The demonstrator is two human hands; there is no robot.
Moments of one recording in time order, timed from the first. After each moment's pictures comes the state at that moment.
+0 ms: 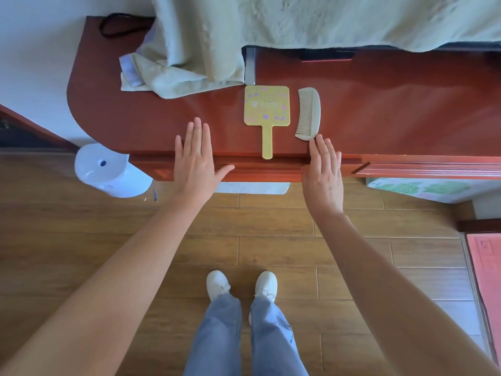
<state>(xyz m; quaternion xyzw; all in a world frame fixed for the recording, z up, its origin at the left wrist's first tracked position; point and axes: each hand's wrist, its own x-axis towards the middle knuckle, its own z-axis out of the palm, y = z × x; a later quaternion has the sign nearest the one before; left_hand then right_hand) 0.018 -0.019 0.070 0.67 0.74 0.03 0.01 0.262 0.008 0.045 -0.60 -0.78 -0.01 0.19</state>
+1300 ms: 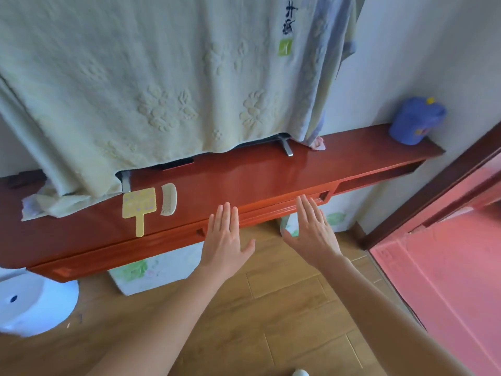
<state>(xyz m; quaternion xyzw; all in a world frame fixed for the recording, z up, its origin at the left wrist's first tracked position) 0.334 -0.074 0.207 0.80 0.59 0.07 0.07 0.541 -0.085 0.219 -0.70 -0.70 0.06 0.08</state>
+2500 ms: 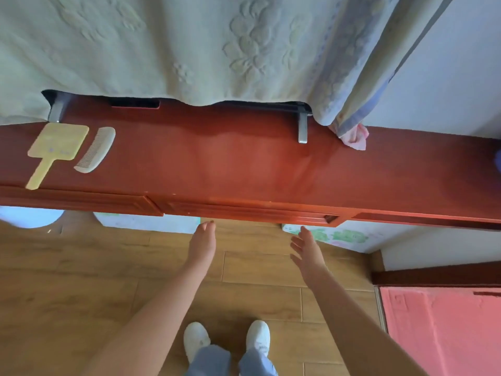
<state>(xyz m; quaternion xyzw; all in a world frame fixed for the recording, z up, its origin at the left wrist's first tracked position) 0.480 0.039 0.033 0.13 0.79 0.34 0.50 0.690 0.072 0.029 -0.68 -0.18 0.66 0.28</state>
